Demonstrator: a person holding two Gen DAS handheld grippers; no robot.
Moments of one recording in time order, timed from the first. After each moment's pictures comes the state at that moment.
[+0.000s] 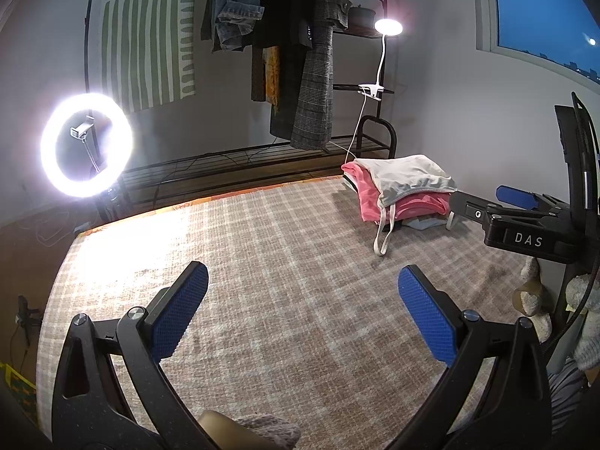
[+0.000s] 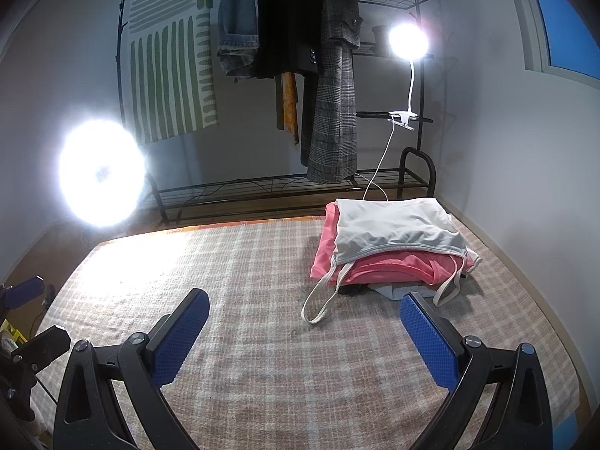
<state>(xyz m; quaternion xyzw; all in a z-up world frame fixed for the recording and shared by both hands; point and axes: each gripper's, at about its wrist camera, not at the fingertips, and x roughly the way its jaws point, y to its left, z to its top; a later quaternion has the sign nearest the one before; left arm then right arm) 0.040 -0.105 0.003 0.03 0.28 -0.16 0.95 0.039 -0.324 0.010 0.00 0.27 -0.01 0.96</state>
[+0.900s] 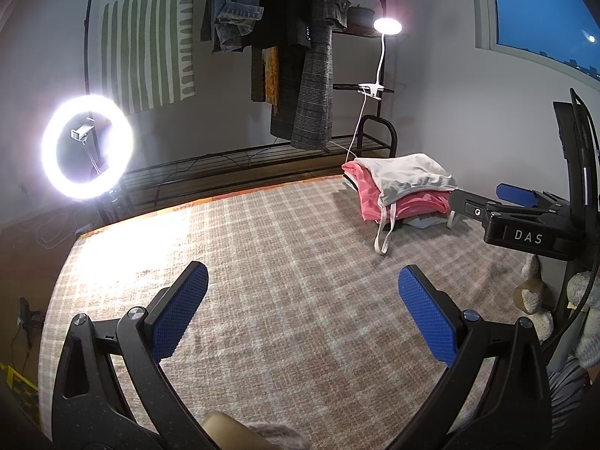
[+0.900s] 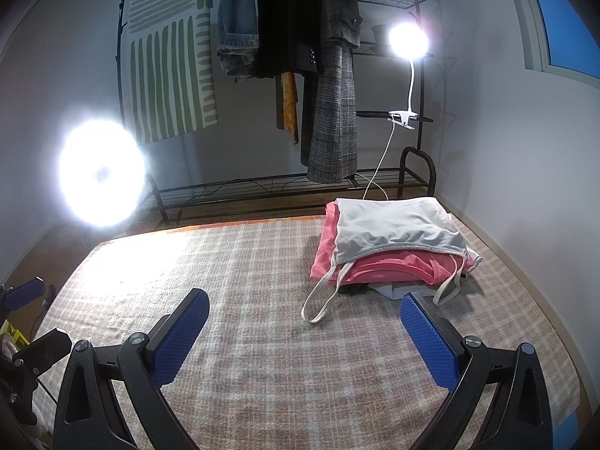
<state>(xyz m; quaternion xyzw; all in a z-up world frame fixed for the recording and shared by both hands) 0.039 -0.106 0.005 0.04 0.28 -0.16 0.95 0.036 -0.321 0.009 0.00 0.27 -0.02 0.96</state>
